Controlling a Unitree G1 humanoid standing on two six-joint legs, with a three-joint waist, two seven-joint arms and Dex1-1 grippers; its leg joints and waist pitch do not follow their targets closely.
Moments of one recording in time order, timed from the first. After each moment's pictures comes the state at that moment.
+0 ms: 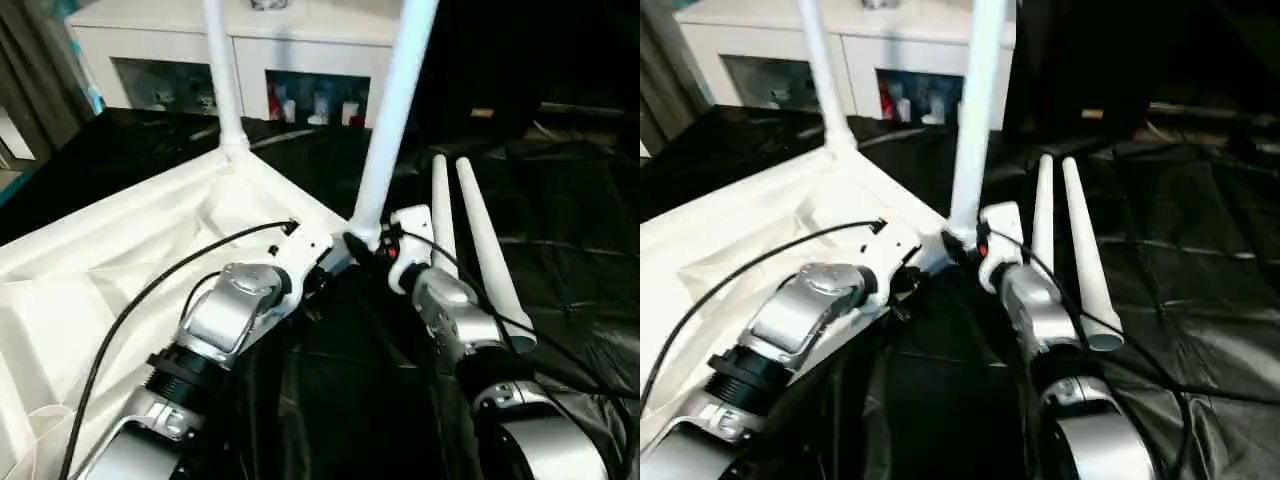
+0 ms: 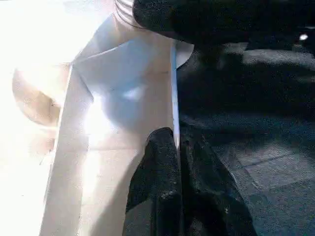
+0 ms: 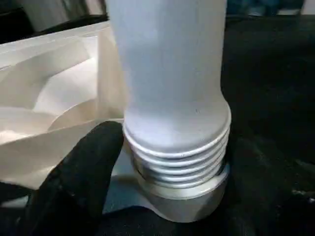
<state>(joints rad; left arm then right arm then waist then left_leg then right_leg) -0.57 0.21 -0.31 0.26 0.02 0.68 -0.58 -0.64 -0.06 -0.02 0.88 0.16 -0.05 0.52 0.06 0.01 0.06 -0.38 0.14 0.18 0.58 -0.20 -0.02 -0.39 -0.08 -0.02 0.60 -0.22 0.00</state>
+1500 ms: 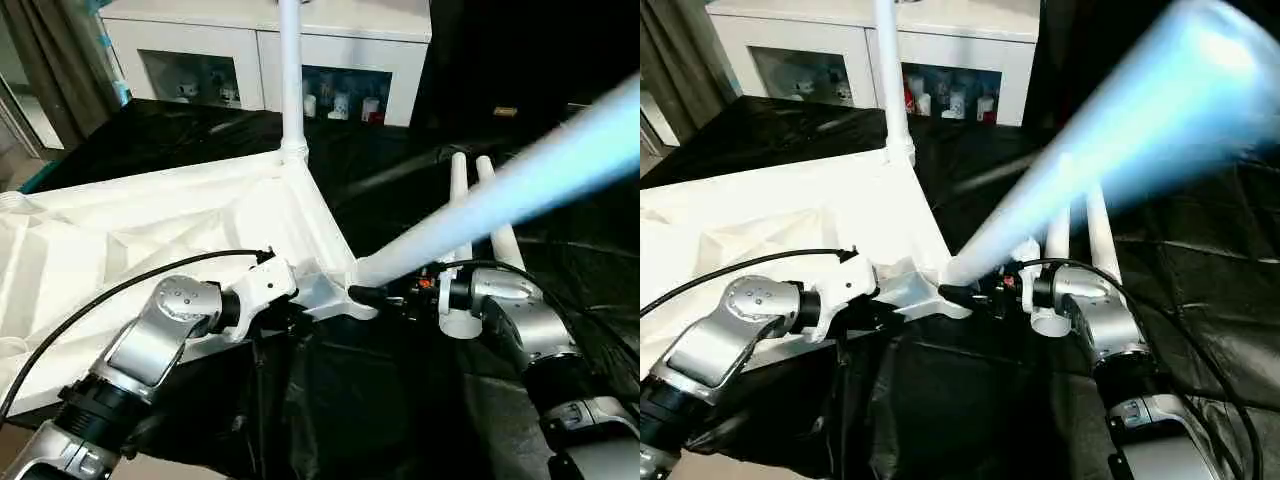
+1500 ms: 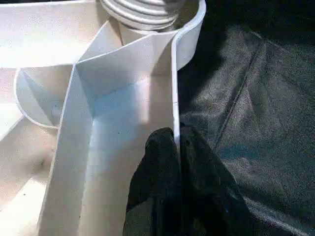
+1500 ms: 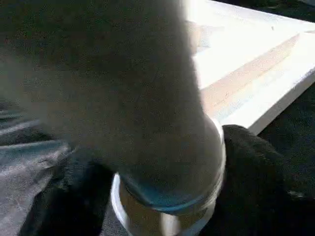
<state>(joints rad) -0.40 0.50 -0.35 0.11 -0.03 0.38 -1.01 -0.54 -0.33 0.13 0.61 0.19 0.00 1.15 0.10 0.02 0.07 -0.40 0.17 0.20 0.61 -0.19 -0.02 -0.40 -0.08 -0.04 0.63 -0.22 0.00</state>
